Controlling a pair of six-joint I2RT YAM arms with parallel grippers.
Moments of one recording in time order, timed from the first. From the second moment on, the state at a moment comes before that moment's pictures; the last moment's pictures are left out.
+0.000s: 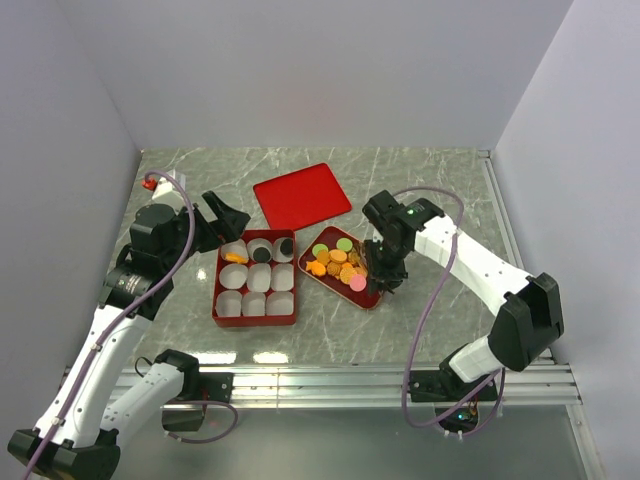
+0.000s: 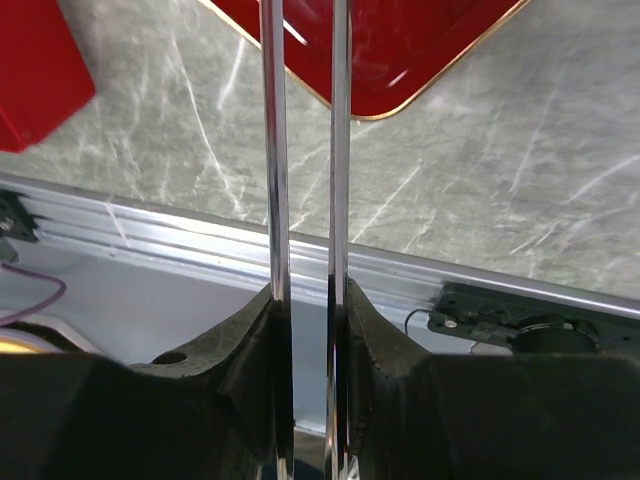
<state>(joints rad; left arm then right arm) -0.30 0.80 0.97 -0.48 0.06 -0.62 0.59 1.47 1.25 -1.19 -0.16 0.56</state>
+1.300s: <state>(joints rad) -0.30 0.77 0.97 -0.51 -0.02 -0.62 1.00 2.08 2.07 -1.29 -0.36 0.48</state>
